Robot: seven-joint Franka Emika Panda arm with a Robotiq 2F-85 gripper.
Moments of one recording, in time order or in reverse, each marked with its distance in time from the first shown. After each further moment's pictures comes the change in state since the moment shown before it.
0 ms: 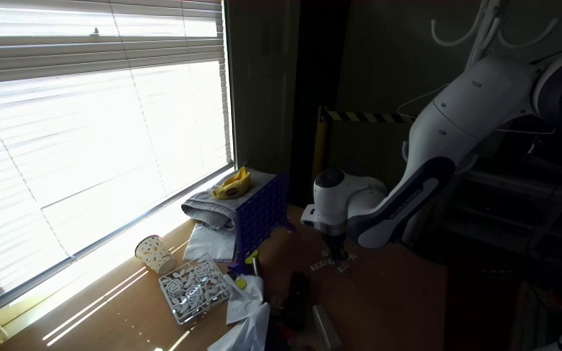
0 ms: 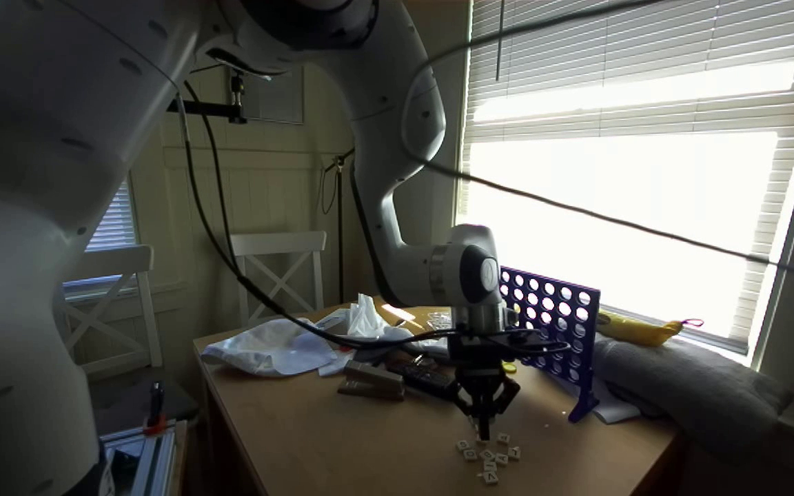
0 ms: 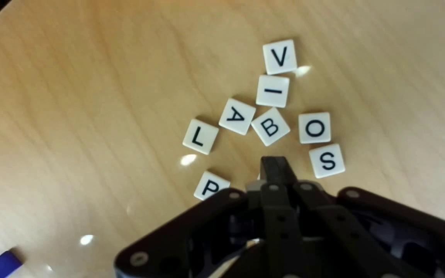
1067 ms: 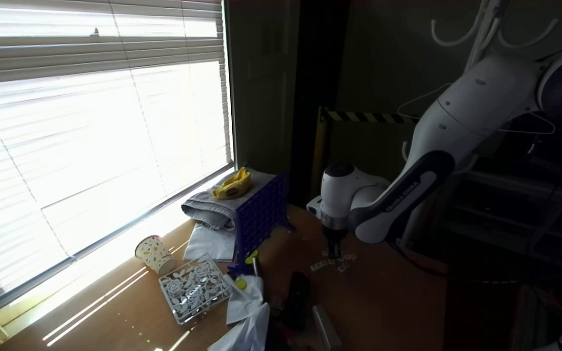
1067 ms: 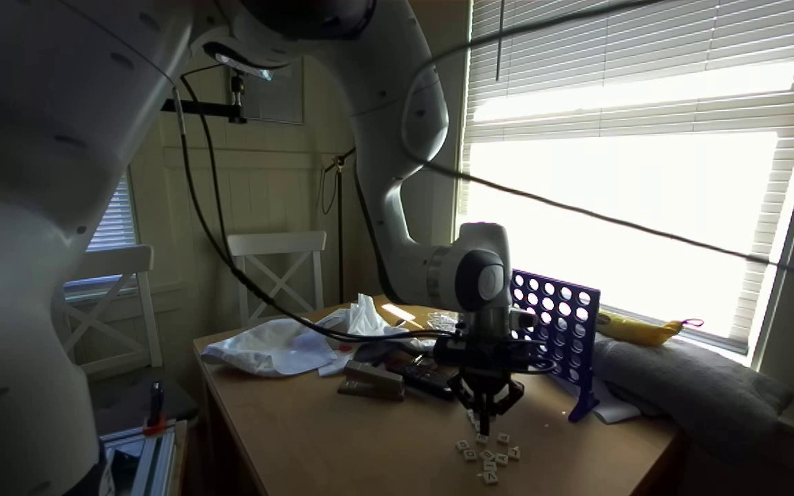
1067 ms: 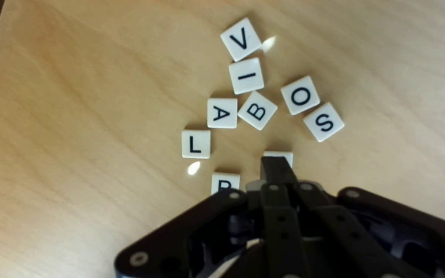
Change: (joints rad) arm -0.031 -0.019 -0.001 -0.037 0.166 0.107 0.208
